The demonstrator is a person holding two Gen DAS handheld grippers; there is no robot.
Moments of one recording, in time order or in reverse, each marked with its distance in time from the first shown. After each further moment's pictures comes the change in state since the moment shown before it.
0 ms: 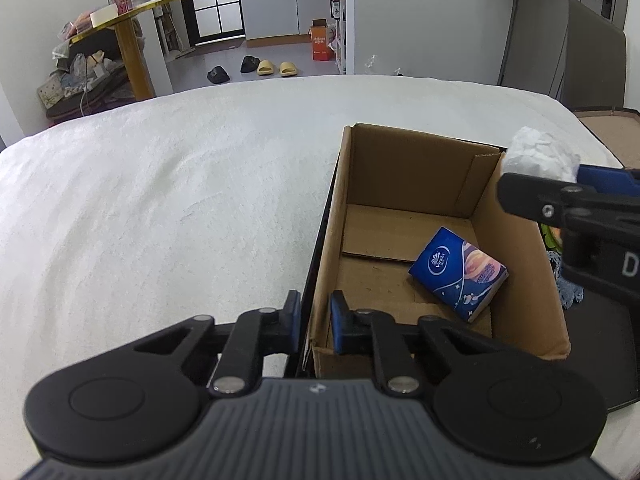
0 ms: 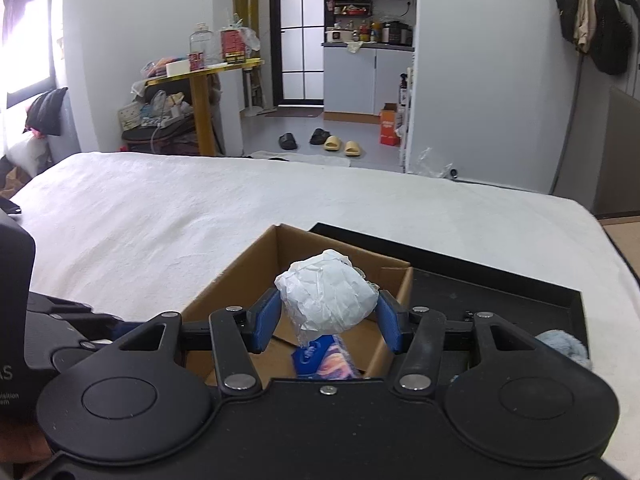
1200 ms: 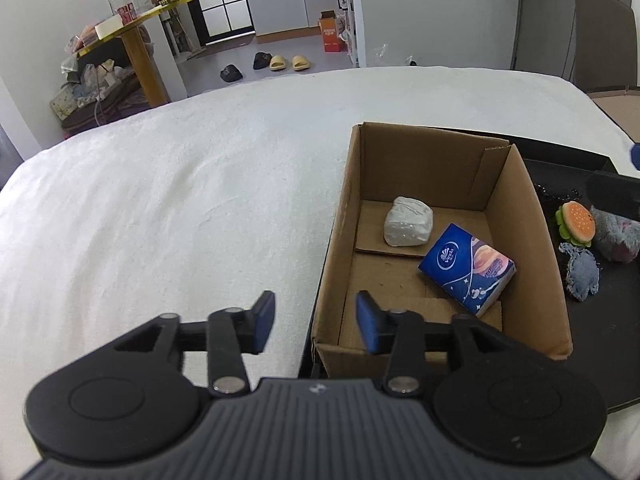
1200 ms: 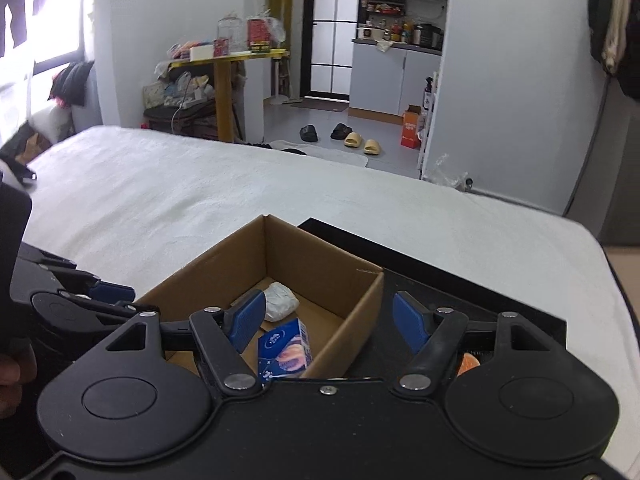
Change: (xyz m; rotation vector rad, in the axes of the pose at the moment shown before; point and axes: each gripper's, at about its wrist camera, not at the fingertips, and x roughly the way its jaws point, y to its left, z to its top) left arm -0.011 -0.016 0.013 0.054 0.031 0.098; right arm -0.017 -0.043 0.010 -0.091 0.019 0.053
